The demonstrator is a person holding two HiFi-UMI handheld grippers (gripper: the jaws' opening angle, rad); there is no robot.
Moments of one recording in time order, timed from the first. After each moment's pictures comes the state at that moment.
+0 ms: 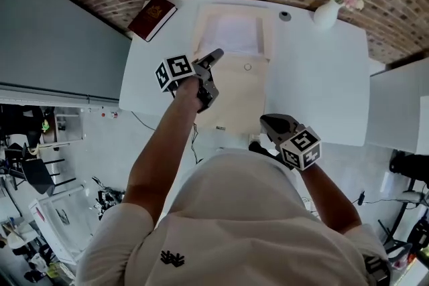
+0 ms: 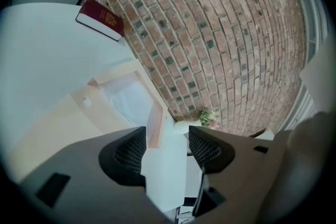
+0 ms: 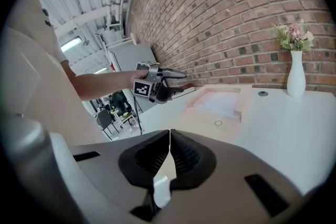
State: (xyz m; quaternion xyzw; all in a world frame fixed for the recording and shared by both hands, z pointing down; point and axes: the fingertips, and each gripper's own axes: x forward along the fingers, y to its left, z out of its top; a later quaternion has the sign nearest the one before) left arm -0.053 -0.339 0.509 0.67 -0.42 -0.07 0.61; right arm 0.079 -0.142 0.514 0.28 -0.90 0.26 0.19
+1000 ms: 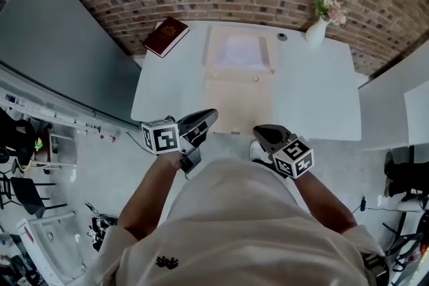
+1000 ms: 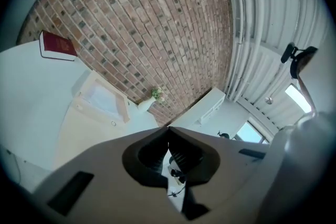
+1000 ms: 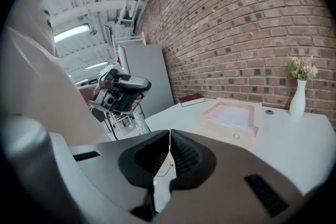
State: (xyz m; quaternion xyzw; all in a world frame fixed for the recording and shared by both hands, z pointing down) left arm -0.137 -0.106 0.395 0.86 -0.23 -0.04 0.44; right arm -0.031 -0.059 0.456 0.32 -0.91 0.19 0.18
